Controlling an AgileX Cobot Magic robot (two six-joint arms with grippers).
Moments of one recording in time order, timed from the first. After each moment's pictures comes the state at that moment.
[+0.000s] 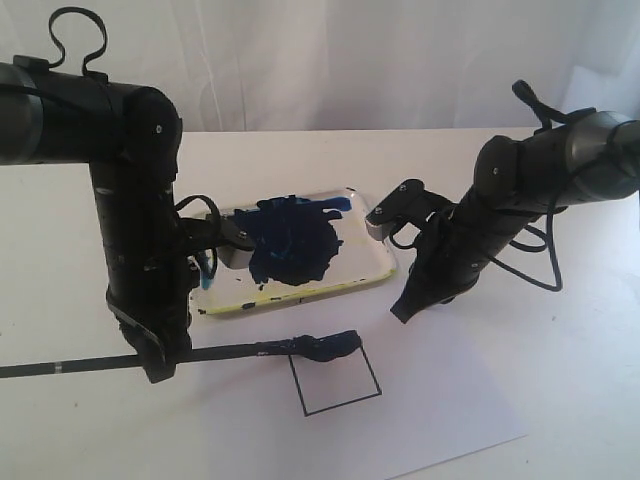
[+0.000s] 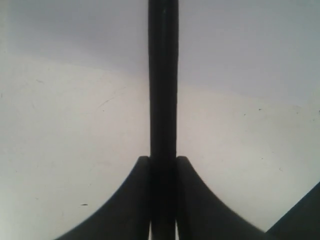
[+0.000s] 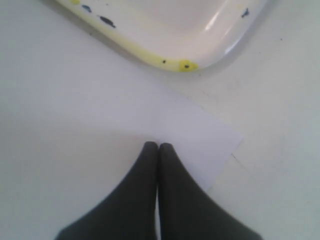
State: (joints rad) left arm -0.57 1.86 -1.32 -0.13 1.29 0.56; right arm 0.32 1.98 -1.16 0.28 0.55 -0.75
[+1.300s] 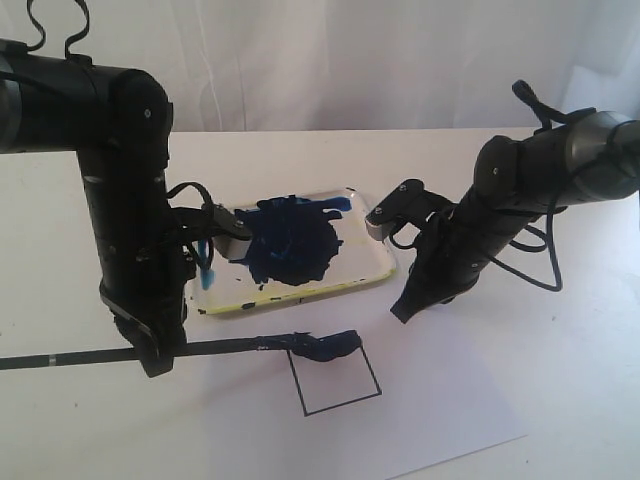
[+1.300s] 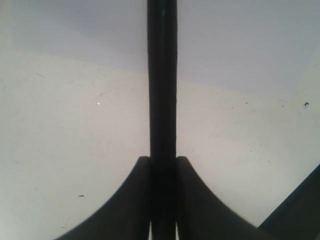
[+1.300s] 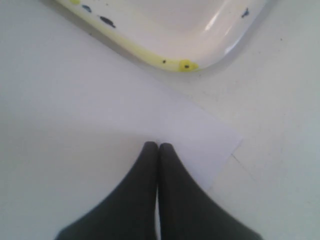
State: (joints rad) left arm -0.57 1.82 -1.32 -0.14 1.31 0.57; right arm 0.32 1.98 -1.16 0.28 0.55 -0.75
